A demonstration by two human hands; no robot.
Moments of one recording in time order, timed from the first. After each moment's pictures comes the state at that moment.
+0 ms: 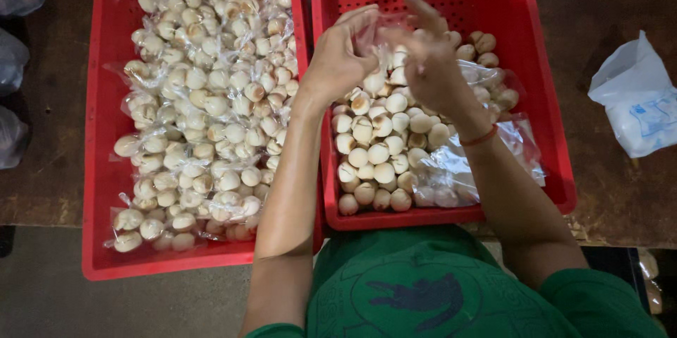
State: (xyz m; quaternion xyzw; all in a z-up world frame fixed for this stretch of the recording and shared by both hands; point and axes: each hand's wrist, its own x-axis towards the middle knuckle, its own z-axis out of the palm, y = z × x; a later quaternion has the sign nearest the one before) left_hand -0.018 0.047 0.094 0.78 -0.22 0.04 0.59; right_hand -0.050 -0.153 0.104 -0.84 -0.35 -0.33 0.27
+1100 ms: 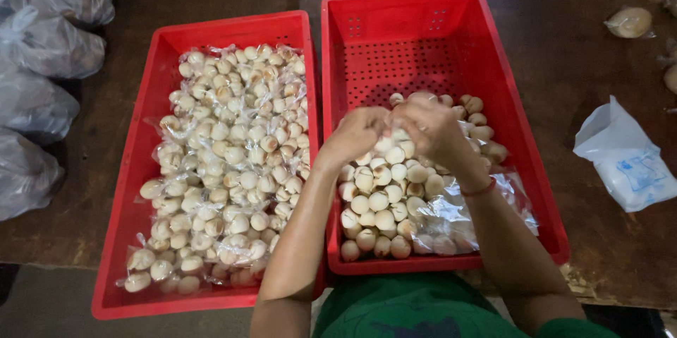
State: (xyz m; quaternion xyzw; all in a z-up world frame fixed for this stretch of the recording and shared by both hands) left_hand -0.030 0.030 0.078 0.81 -0.26 -0.05 0.53; right_hand -0.056 -0.170 0.111 -0.83 -0.41 -0.33 0.21
